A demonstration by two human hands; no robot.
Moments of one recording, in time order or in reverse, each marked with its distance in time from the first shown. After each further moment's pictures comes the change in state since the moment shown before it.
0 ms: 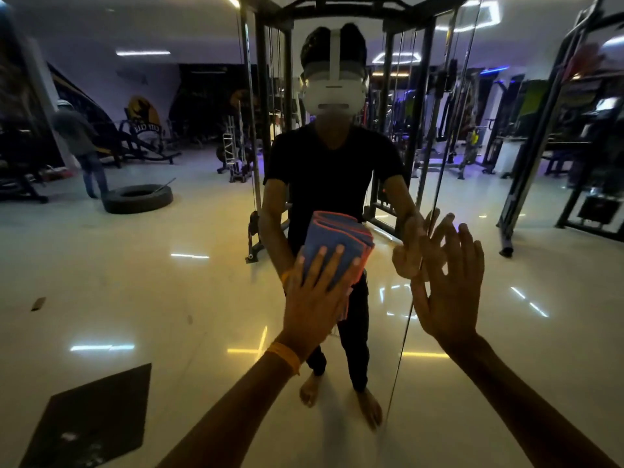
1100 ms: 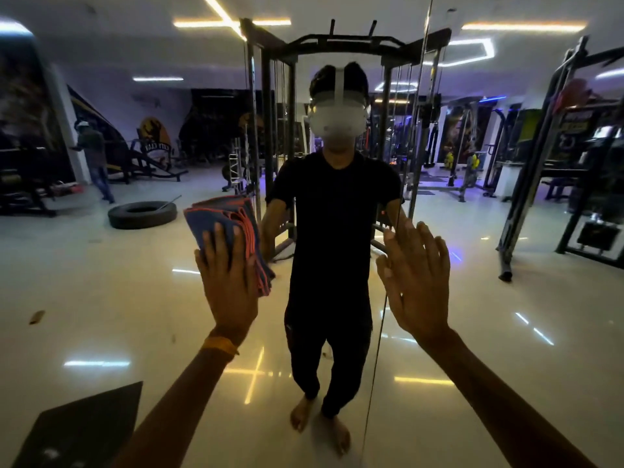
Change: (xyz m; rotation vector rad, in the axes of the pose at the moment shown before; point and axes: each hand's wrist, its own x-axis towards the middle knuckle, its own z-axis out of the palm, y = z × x) left_hand 0.042 -0.075 -0.044 -0.096 0.221 -0.508; right_hand 0.055 0.016 -0.005 0.116 0.025 -0.096
